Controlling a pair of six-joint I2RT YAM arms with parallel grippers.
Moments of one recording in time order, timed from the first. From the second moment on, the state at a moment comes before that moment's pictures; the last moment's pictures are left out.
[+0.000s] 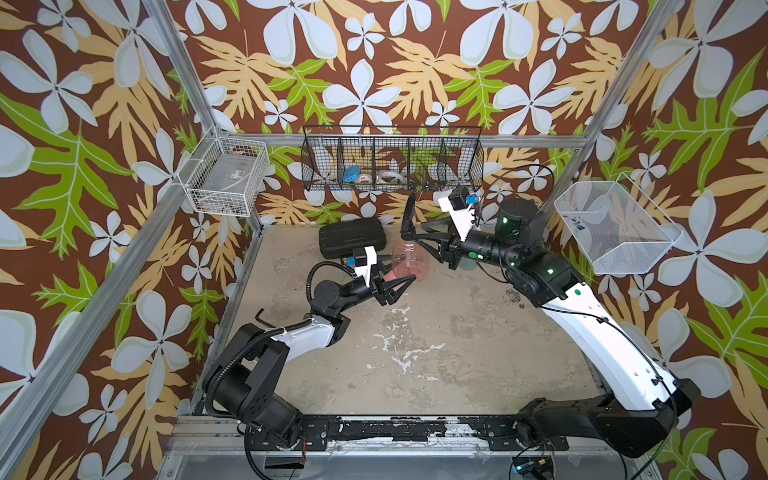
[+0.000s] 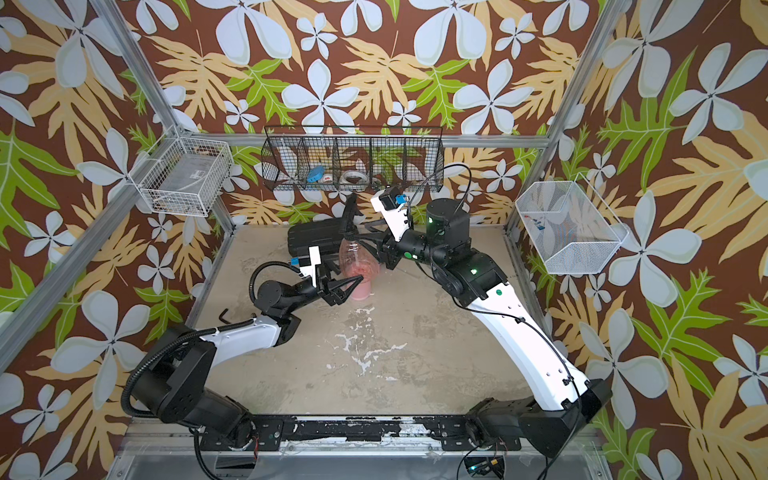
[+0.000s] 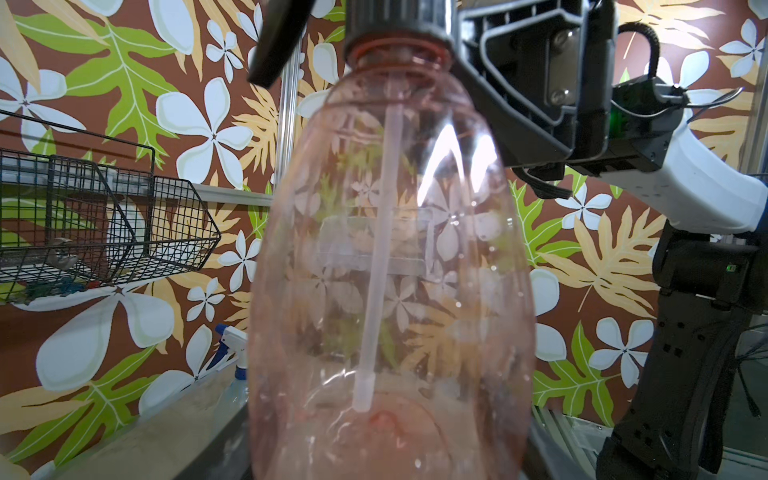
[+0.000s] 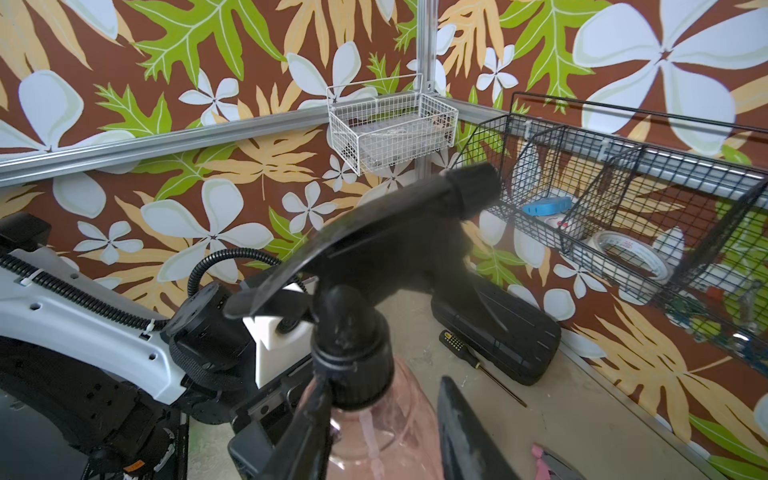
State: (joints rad) left arm -0.52 1.54 0.71 1.34 0.66 -0.45; right arm 0.55 1.36 1.60 -0.41 -0.51 -0.05
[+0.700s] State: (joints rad) left arm -0.52 1.54 0.74 1.26 0.68 -0.39; right arm 0.55 1.41 1.63 -0.40 -0.58 -0.03
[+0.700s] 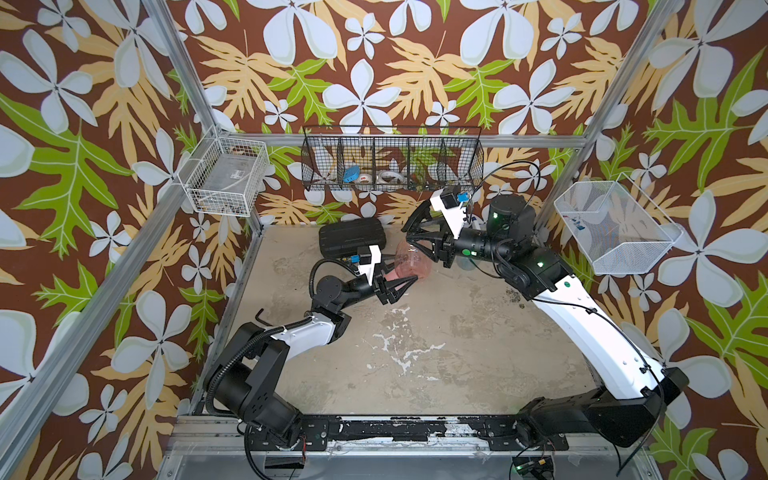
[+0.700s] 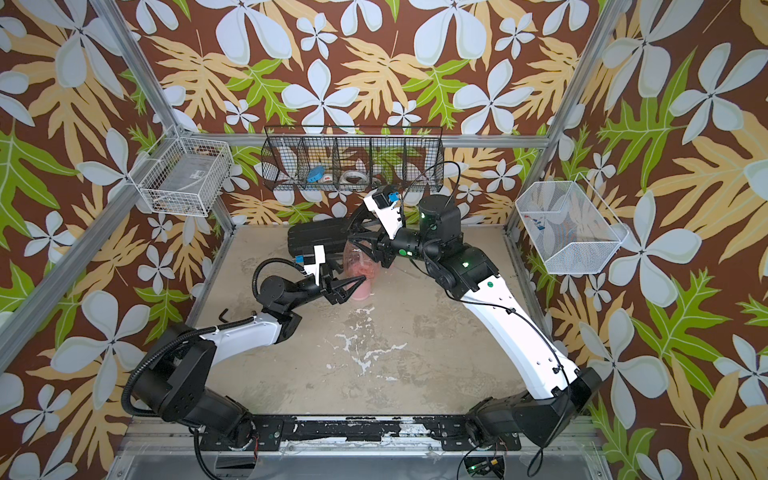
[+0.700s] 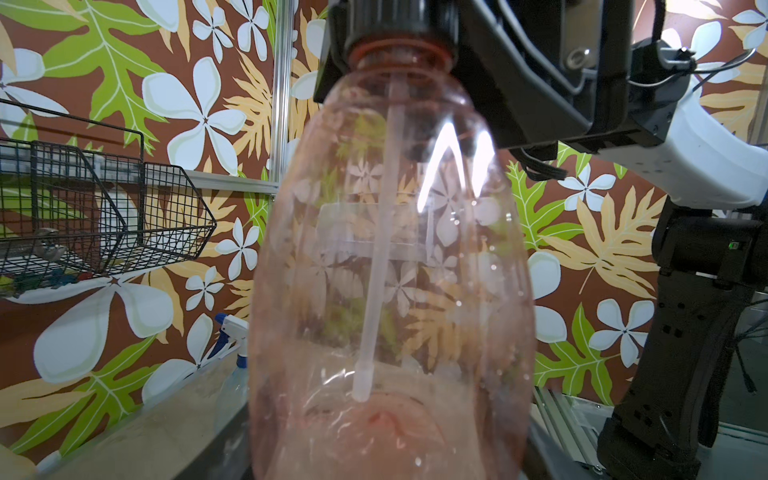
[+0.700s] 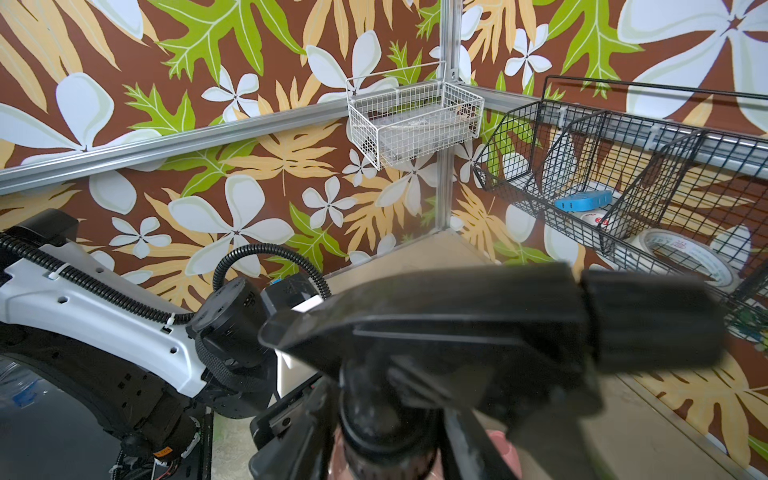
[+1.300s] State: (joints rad) left arm -0.53 1.52 0.75 1.16 0.51 -0.35; right arm 0.59 1.45 1.62 -0.32 -0.40 -0.01
